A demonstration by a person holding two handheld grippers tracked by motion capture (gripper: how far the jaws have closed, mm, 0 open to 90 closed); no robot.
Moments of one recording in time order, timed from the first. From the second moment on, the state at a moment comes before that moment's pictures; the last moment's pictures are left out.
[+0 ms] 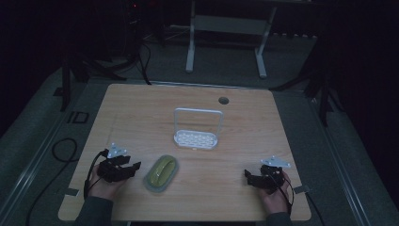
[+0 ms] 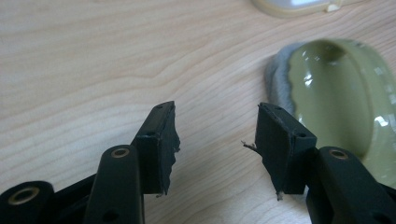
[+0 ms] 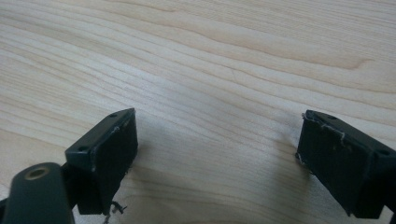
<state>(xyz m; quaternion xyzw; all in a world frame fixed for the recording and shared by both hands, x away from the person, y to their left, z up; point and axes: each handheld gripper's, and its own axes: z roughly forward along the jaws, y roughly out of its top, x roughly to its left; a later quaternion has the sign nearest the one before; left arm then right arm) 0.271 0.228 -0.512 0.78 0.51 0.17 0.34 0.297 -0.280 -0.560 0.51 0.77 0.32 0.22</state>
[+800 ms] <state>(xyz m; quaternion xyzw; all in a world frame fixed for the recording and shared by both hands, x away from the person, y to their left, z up) 0.271 0.205 -0.485 0.80 0.48 0.16 0.31 0.297 -0.279 -0.560 0.51 0.77 0.32 0.22</state>
